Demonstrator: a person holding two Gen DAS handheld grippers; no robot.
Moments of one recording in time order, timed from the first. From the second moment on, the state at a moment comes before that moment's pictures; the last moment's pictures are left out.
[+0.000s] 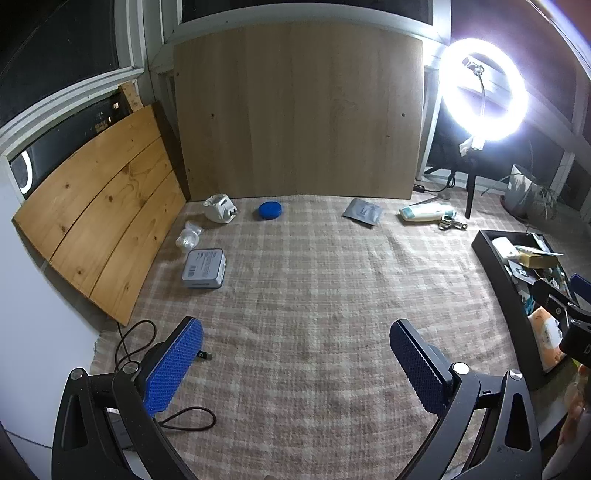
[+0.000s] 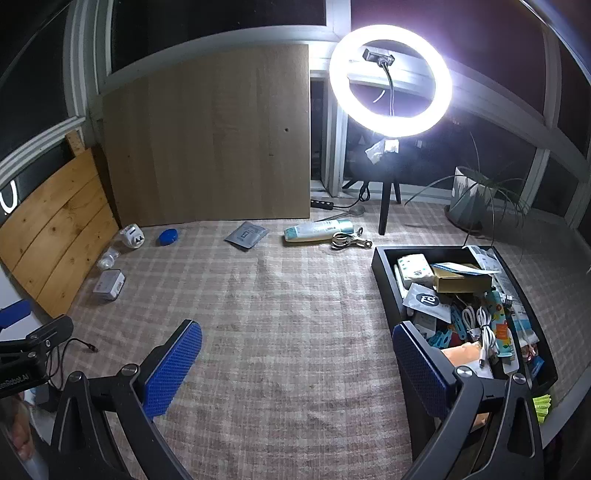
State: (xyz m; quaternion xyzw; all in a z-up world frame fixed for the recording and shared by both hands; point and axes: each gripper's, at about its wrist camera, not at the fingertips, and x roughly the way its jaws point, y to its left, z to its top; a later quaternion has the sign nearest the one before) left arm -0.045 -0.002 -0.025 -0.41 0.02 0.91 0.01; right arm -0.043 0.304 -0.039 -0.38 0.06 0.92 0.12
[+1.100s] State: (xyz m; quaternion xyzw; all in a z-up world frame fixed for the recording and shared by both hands) left arm -0.096 -0.049 -0.055 -0.44 -0.02 0.90 -0.04; right arm -0.102 0.314 -0.067 -0.41 0.07 0.90 0.08
